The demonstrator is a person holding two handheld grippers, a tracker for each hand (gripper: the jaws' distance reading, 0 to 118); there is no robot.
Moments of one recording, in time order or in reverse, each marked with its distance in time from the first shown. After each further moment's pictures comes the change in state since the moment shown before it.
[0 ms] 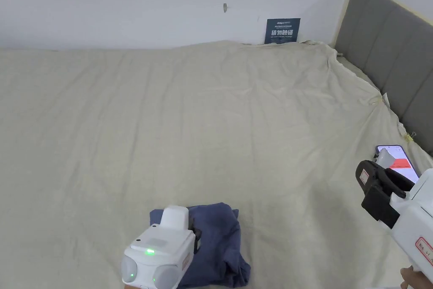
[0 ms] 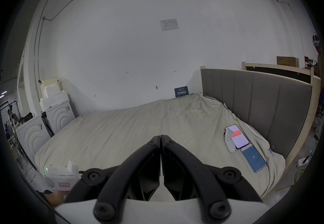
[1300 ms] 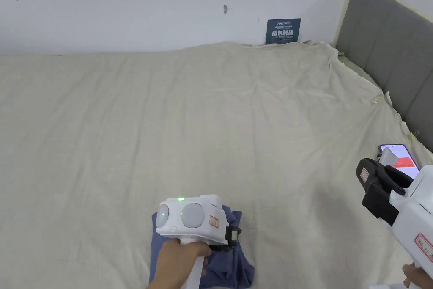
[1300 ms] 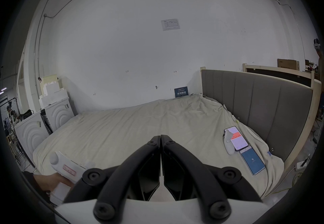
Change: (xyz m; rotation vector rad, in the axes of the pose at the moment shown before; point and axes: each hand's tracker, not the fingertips) left arm 0.024 0.061 -0.051 -0.490 -0.251 0.190; right arm -0.002 0.003 -0.007 -0.003 -0.001 0.027
